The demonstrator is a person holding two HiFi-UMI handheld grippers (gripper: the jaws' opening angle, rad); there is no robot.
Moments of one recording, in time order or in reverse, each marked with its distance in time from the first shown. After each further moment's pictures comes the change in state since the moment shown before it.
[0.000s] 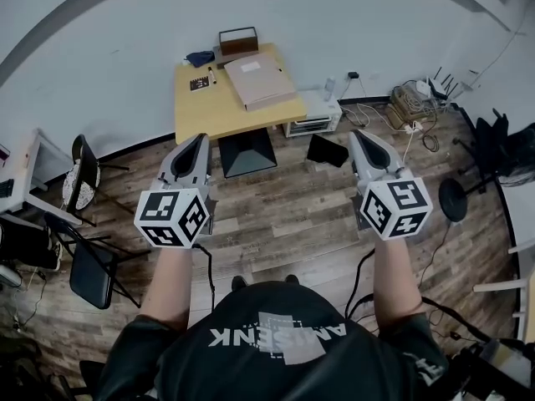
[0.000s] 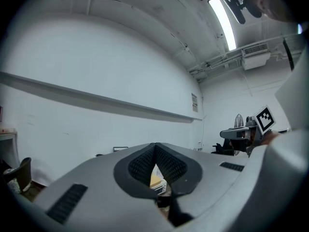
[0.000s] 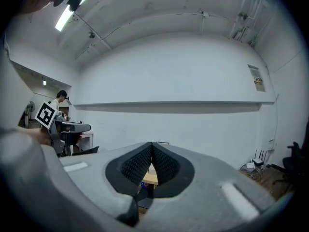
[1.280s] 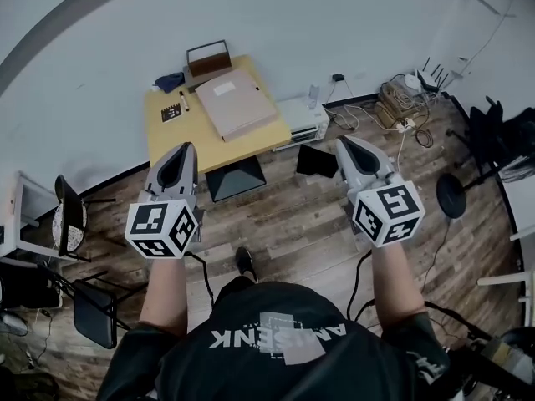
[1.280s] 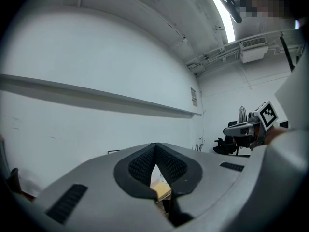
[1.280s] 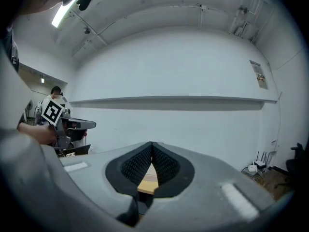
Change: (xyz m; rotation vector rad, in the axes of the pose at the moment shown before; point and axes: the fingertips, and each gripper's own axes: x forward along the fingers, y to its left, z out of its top) left arm 0.163 0.038 -0.008 0.064 0.027 -0.046; right arm 0.115 -0.086 -0.016 -0.011 0.012 -0.010
